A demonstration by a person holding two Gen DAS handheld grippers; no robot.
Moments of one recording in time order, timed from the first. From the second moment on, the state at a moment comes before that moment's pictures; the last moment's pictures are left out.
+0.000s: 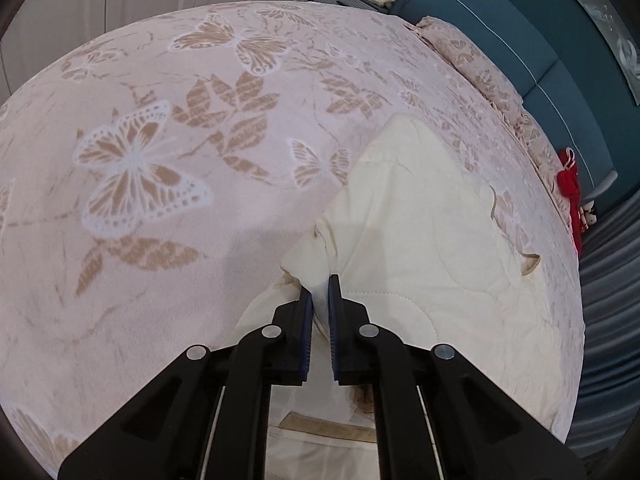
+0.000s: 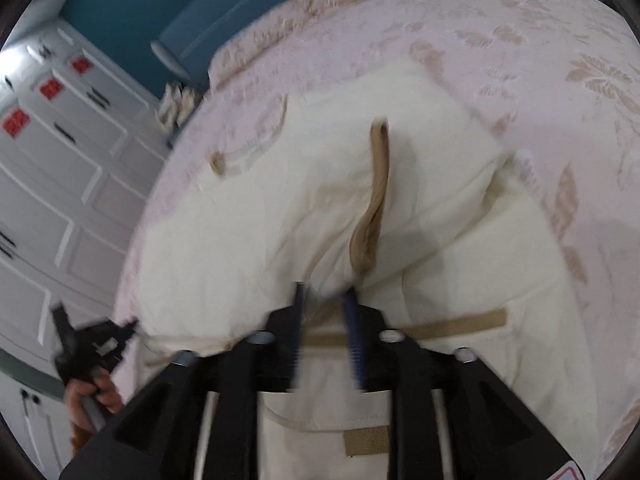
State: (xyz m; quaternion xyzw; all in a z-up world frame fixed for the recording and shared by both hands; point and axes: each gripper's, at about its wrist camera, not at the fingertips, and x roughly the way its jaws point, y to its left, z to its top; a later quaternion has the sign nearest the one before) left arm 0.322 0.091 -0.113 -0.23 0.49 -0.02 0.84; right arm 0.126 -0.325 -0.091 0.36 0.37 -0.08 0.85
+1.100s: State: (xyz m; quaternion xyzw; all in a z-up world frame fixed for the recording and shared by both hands) left arm 0.316 0.073 -0.126 -0.11 0.47 -0.02 0.87; right arm 0.148 -0.334 -0.125 0.29 0.42 -0.11 0.85
